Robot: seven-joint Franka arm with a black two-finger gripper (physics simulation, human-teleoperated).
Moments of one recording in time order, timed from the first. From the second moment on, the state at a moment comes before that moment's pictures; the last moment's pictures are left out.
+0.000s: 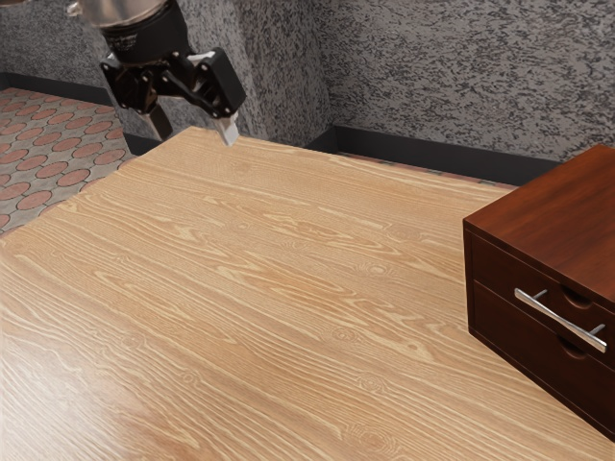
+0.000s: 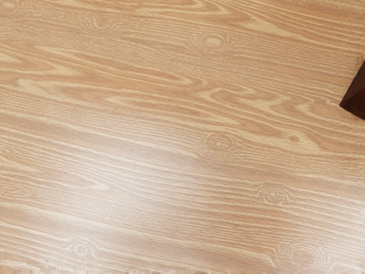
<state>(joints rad) -0.13 0.04 0.10 -1.06 0.07 1.29 -0.20</state>
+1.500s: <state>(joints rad) -0.21 -0.02 -0.17 -1.55 -0.09 1.82 -1.29</state>
